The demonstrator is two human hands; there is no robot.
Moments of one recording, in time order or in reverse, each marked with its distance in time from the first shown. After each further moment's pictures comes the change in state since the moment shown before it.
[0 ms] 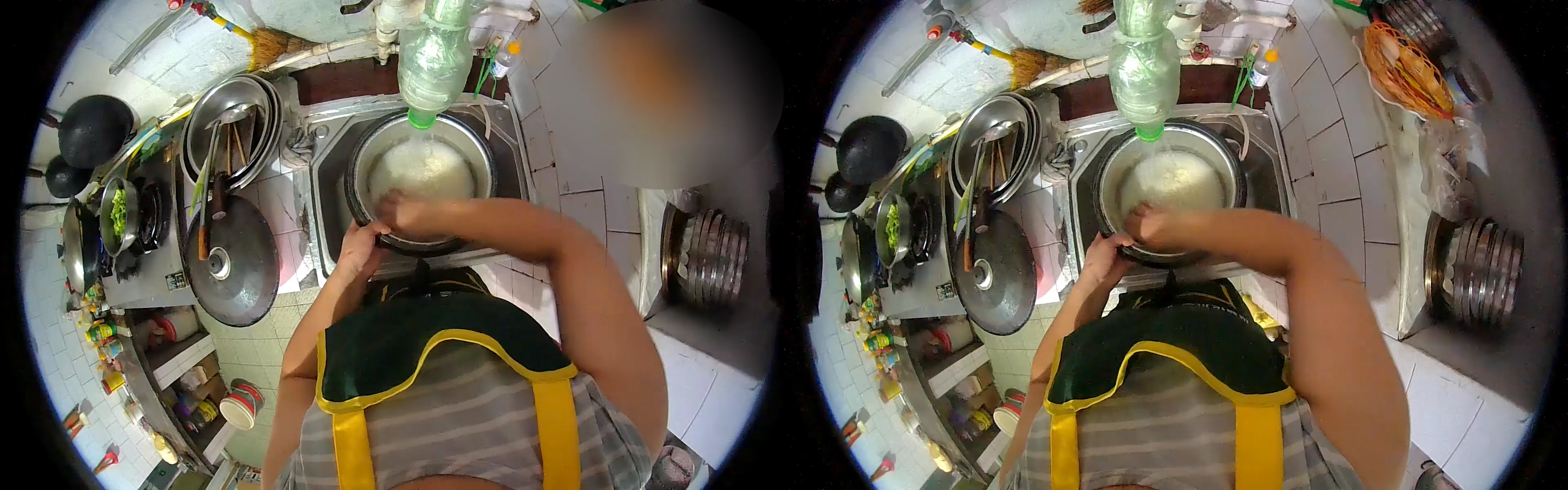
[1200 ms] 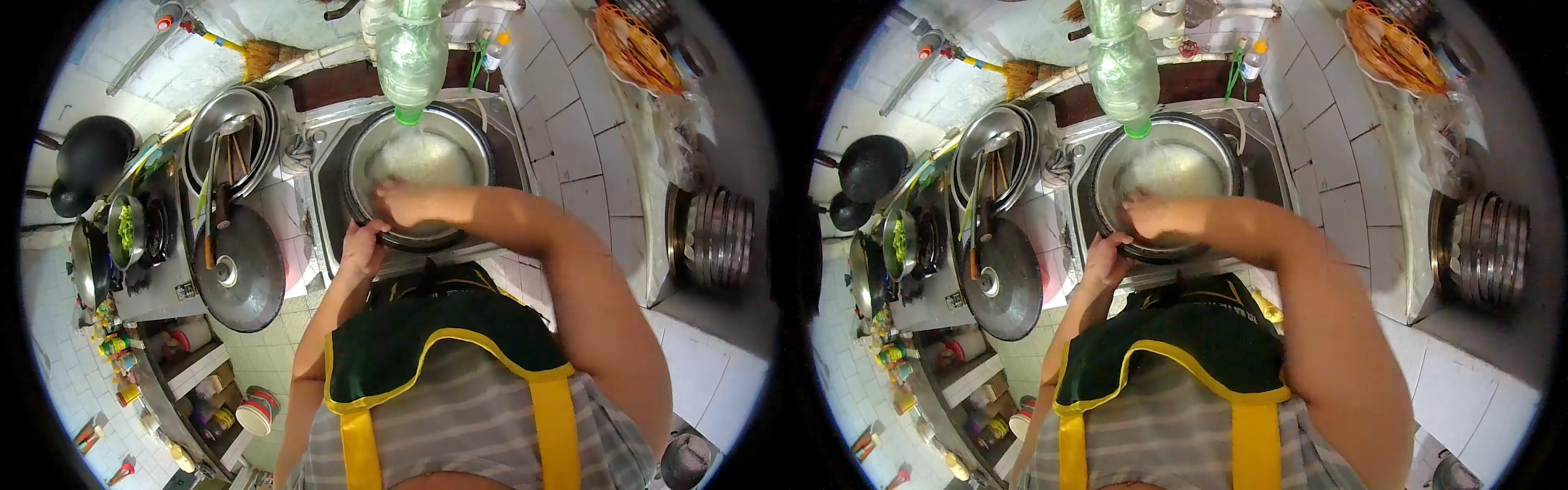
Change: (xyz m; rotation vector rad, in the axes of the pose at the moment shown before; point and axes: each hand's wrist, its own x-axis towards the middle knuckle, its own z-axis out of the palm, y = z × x) left_hand 0.009 -0.009 -0.007 -0.038 -0.015 0.020; right_hand 0.029 0.008 -0.030 -0.171 -0.262 0.252
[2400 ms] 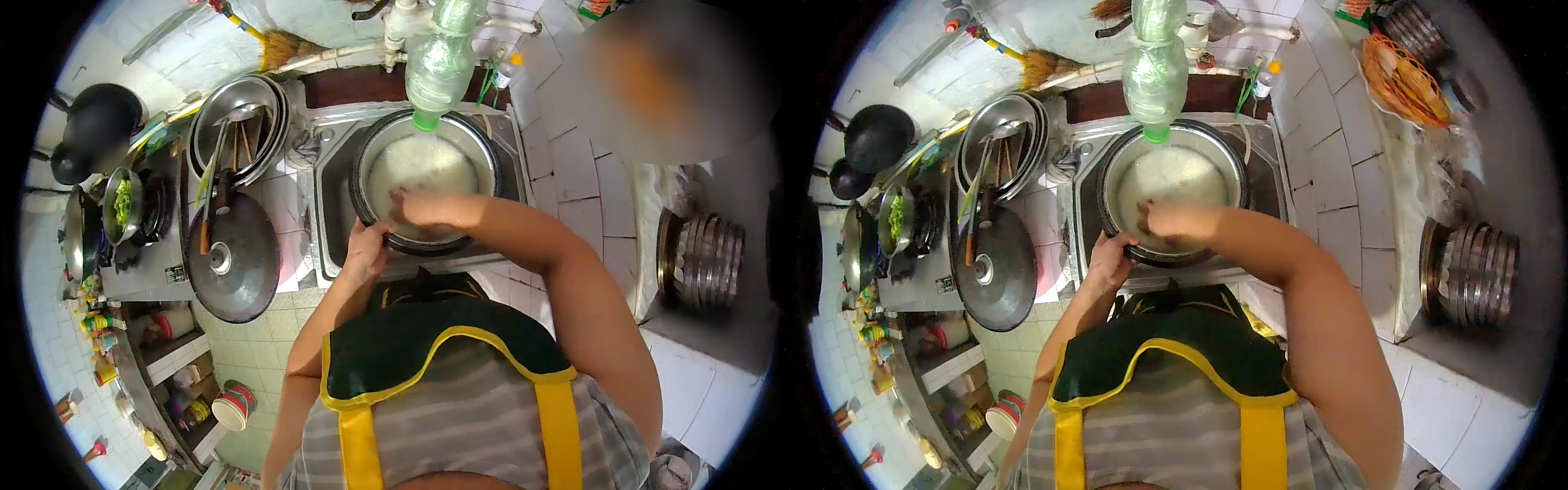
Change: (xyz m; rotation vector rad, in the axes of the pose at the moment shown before) left_hand -0.011 0.002 0.014 0.010 0.092 0.063; right_hand -0.047 -0.004 -0.030 0.076 -0.115 -0.035
